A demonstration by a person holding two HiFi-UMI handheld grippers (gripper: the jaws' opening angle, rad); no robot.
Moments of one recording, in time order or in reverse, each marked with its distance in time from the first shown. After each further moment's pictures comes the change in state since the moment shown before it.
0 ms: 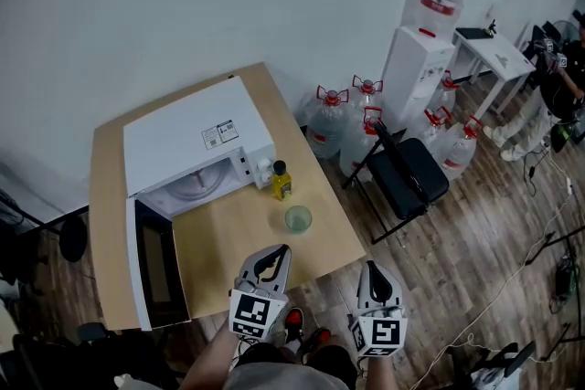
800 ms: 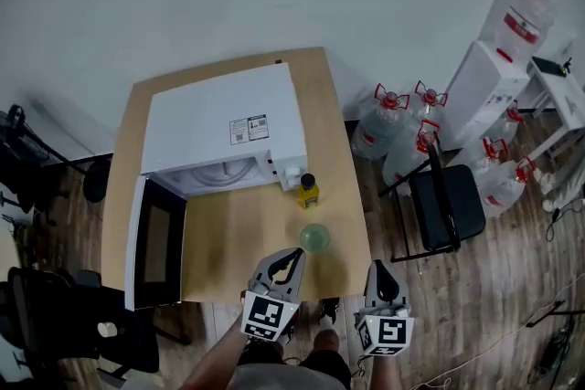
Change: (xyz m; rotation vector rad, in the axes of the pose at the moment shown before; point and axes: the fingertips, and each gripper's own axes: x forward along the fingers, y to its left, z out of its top) left arm 0.067 0.027 -0.029 -0.093 0.110 0.221; right arm 0.122 -0.019 -0.020 -0.006 0.085 0.284
